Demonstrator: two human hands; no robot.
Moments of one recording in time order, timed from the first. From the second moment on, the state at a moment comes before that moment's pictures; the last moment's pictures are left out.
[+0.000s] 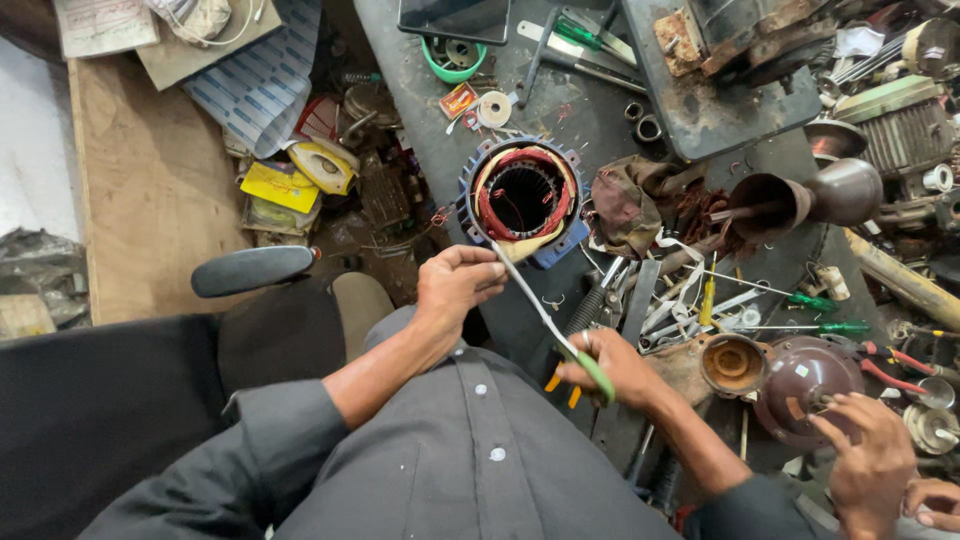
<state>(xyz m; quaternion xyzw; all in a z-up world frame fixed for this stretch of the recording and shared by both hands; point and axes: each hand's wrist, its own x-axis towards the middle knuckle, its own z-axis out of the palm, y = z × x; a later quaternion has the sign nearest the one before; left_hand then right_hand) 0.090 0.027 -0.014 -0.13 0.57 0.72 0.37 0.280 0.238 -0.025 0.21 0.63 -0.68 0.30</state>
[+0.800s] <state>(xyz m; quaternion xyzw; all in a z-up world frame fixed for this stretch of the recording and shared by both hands) -0.040 0.032 0.017 0.57 0.75 0.32 0.05 0.174 0.204 0.017 0.06 0.90 -0.35 -0.23</state>
